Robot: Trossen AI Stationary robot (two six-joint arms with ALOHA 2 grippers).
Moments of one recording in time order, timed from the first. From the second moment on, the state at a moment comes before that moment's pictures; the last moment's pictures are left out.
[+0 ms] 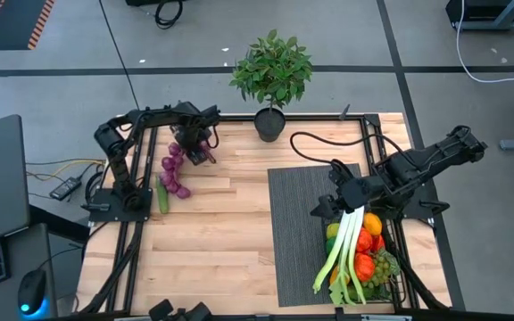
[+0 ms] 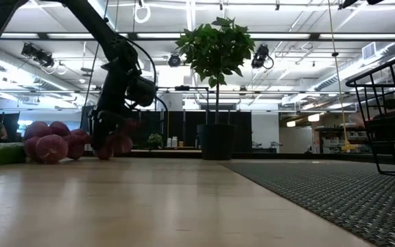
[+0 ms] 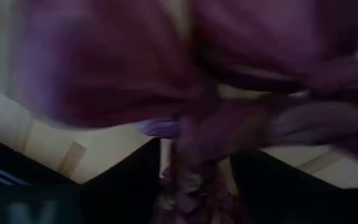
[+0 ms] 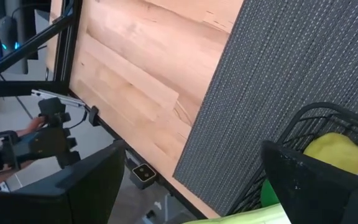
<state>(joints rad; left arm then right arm) 0.74 1.84 1.17 -1.06 -0.20 0.10 0.42 1.18 1.27 -1.00 0.17 1.55</state>
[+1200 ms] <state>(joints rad) 0.18 1.75 2.17 -1.01 0.21 -0.58 0.45 1.05 1.27 -1.11 0.05 1.40</state>
